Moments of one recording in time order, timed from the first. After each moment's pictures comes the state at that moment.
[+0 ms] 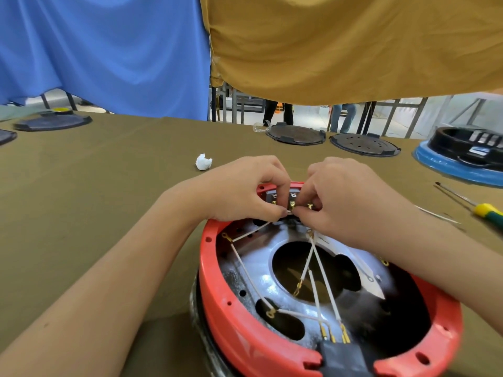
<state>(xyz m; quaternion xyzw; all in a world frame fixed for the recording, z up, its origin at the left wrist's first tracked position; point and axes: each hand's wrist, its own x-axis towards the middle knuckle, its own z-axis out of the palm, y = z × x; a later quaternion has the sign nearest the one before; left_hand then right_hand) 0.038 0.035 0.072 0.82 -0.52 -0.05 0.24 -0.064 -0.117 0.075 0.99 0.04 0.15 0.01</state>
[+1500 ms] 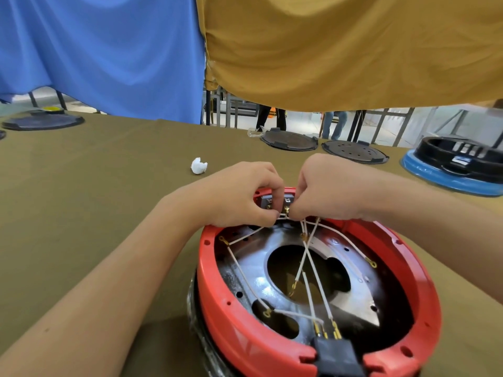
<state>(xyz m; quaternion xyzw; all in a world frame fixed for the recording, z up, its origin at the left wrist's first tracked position) 0.041 0.036 0.068 0.82 -0.53 -0.02 0.24 -0.047 -0.106 0.105 0.99 -0.09 0.00 -0.08</state>
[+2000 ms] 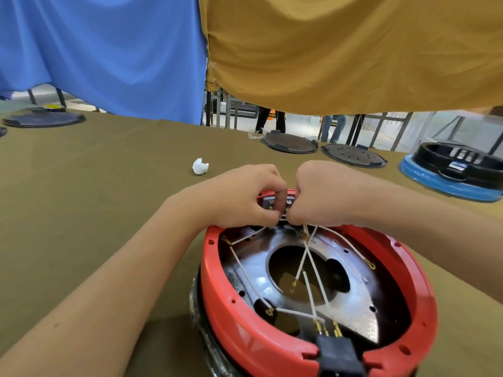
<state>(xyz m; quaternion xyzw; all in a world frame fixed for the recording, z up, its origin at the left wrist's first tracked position) 0.041 0.035 0.067 0.81 -0.54 -0.03 0.24 -0.049 -0.091 0.107 1.00 -0.09 -0.01 -0.01</state>
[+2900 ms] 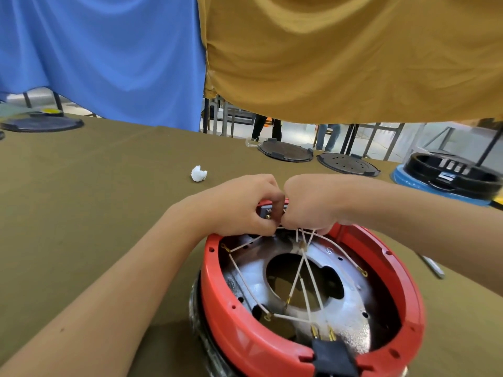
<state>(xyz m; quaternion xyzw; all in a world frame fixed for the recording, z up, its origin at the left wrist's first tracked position) 0.041 0.034 0.066 0.81 -0.54 -0.02 0.23 -0.037 -0.086 0.115 0.98 -0.12 -0.13 -0.07</state>
